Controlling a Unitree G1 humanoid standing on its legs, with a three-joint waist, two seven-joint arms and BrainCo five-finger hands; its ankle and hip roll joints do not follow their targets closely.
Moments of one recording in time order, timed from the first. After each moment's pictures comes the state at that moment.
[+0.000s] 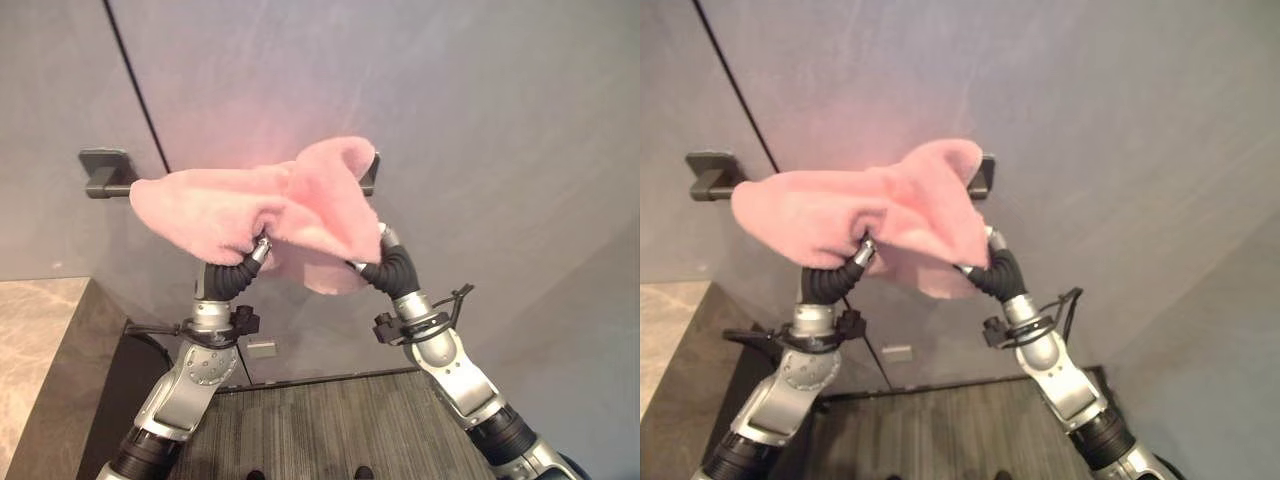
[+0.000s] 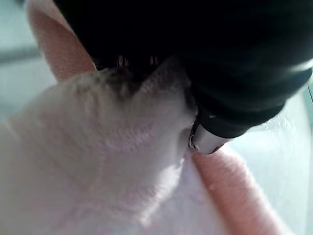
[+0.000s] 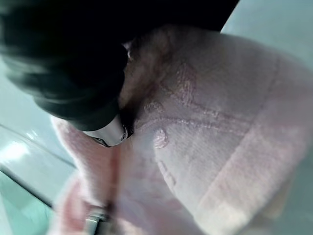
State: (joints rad) left arm -0.05 0.46 -0.24 -0.26 0.37 -0.27 0.57; right arm -0.24 -0.36 0.49 -0.09 0.11 -0.26 -0.21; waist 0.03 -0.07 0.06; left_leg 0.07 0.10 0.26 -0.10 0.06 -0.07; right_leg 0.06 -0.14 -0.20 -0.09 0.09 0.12
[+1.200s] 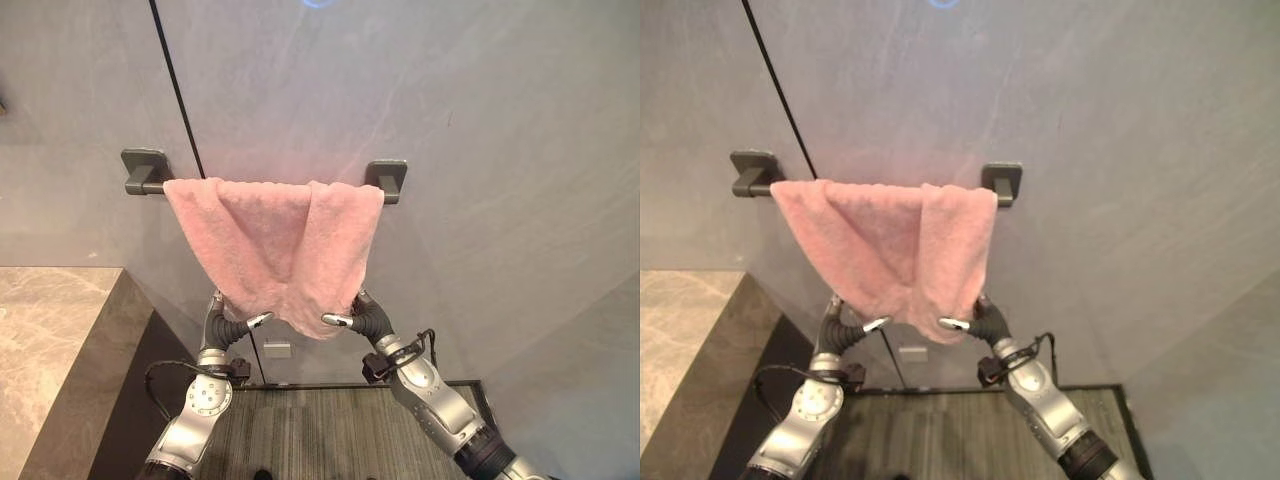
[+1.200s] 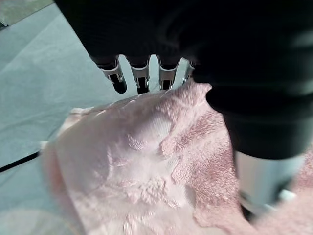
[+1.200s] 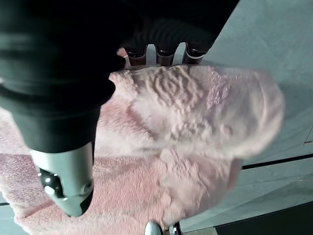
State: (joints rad) left arm 0.04 0.35 -0.24 0.11 0.00 -0.13 0.42; right arm -0.17 -0.31 0.59 0.14 0.47 -0.12 -0.10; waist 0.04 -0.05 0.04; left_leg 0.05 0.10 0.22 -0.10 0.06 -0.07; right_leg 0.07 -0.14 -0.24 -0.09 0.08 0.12
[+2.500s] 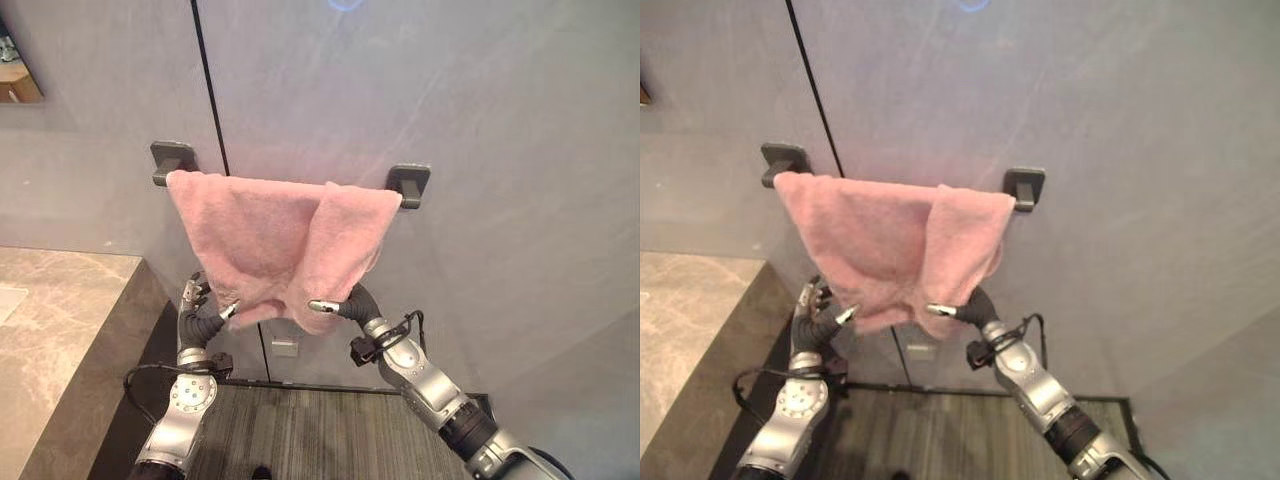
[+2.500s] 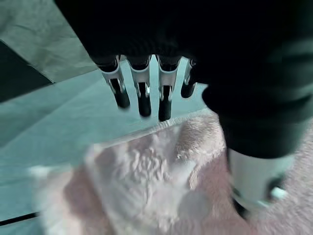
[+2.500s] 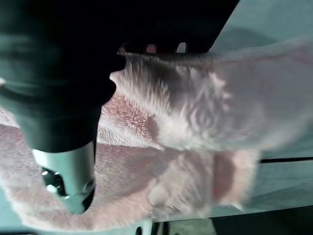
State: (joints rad) left arm 0.04 0.35 -0.14 0.16 -0.06 -0.15 0.47; right arm -0.30 -0.26 0.61 0.29 0.40 -0.13 -0.11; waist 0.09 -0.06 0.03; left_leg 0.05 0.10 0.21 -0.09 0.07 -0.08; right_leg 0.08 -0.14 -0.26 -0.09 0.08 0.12
